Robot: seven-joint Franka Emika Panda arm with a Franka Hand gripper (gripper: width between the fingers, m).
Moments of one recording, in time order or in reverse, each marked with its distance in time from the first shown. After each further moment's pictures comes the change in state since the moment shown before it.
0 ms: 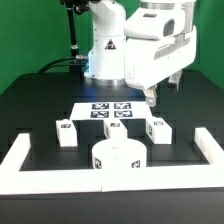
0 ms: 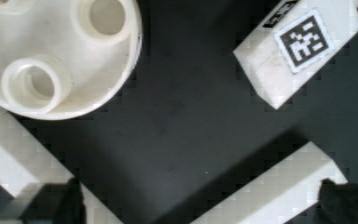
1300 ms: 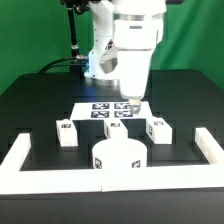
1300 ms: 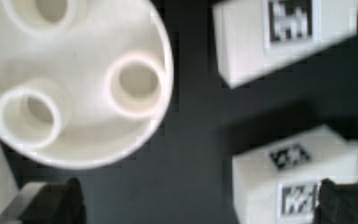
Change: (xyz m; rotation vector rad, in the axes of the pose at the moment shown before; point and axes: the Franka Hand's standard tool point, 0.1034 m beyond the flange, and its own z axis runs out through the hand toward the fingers) arm -0.057 0.016 0.022 0.006 -0.001 -0.489
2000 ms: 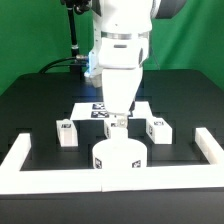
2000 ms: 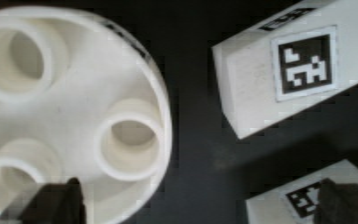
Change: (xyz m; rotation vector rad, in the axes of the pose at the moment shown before) arm -0.010 0.003 0.025 0.003 0.002 0.100
